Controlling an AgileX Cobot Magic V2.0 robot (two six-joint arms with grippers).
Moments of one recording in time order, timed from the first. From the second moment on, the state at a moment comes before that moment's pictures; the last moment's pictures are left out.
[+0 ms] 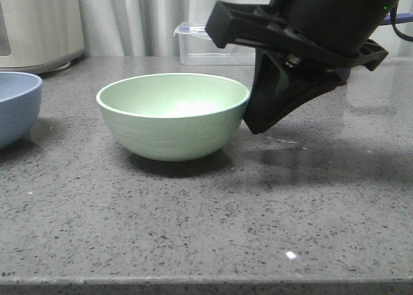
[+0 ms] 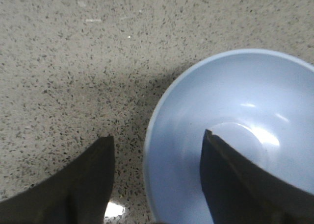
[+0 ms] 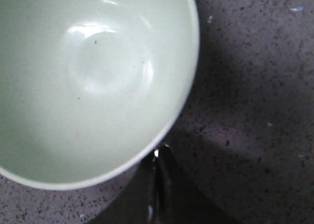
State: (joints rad) left arm -0.03 1.20 -0.91 -0.14 0.78 0.08; right arm 0.65 1.43 -1.02 0.24 0.67 0.05
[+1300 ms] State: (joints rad) left arm -0.07 1.29 -1.17 -0.19 0.96 0.08; right arm 0.65 1.43 -1.02 0.24 0.66 0.05
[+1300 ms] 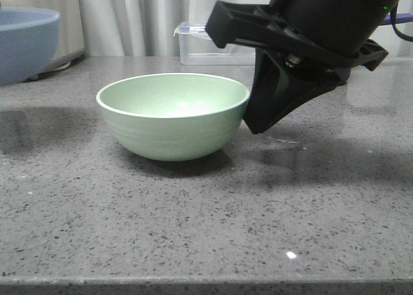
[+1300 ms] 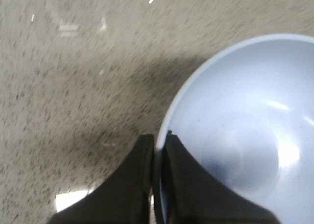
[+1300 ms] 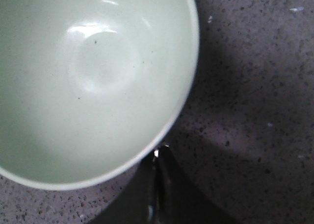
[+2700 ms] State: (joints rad) left arm -0.51 1.56 -1.42 -0.27 1.00 0.08; right arm 0.65 1.43 -1.02 0.24 0.66 0.05
